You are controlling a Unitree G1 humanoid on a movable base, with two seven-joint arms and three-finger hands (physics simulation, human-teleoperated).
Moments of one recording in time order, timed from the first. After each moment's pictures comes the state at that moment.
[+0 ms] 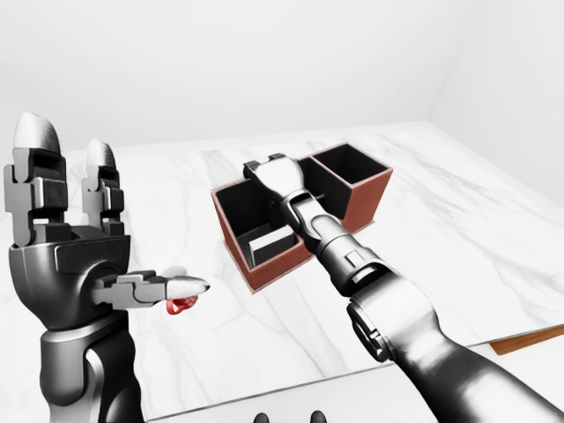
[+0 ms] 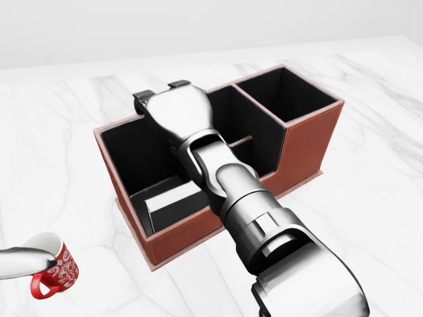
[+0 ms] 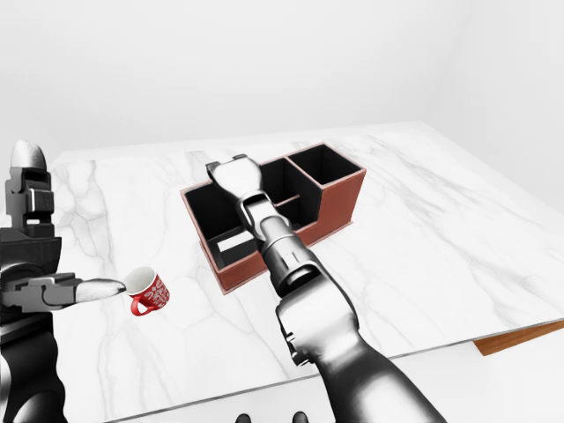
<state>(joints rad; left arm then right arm) 0.01 0.09 0.32 -0.80 -0.37 0.09 -0.11 -1.21 0.12 0.14 1.27 -1.34 -0.09 -0.36</state>
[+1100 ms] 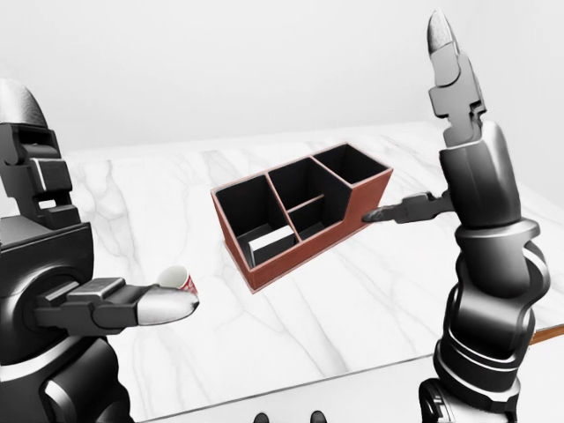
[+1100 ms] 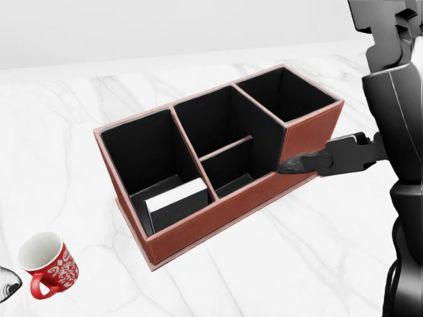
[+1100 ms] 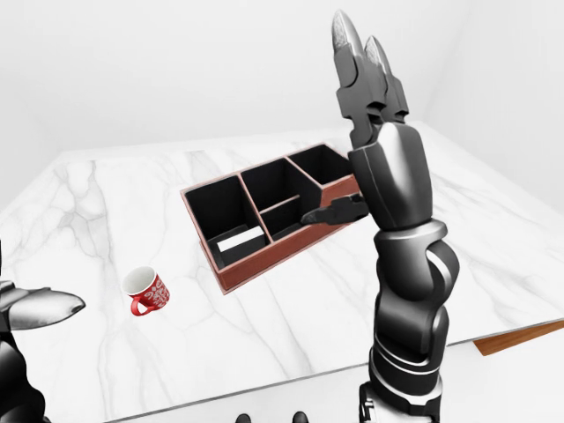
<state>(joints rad) -0.06 0.12 0.33 -0.97 -0.42 0.09 -0.01 -0.46 -0.18 -0.14 -0.63 -0.69 0.09 0.35</state>
